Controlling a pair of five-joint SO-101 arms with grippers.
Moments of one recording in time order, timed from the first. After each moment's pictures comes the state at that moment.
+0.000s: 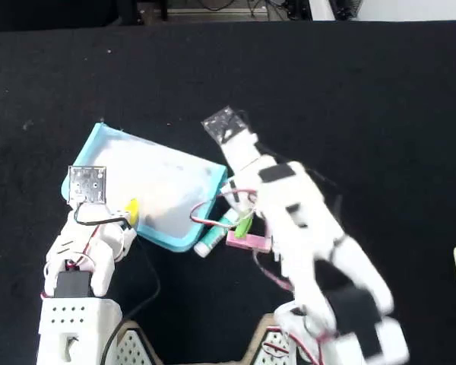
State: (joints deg) left arm -7.4 -83.9 91.2 39.1 -3.6; right arm -17.6 -16.0 44.9 47.2 16.3
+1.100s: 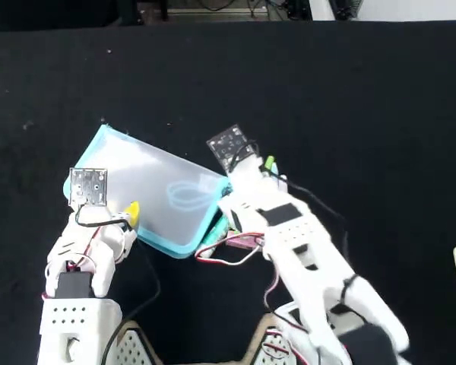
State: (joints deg) left arm -7.4 -84.5 92.4 39.2 -3.6; right arm -20.5 -26.6 64.7 27.1 11.9
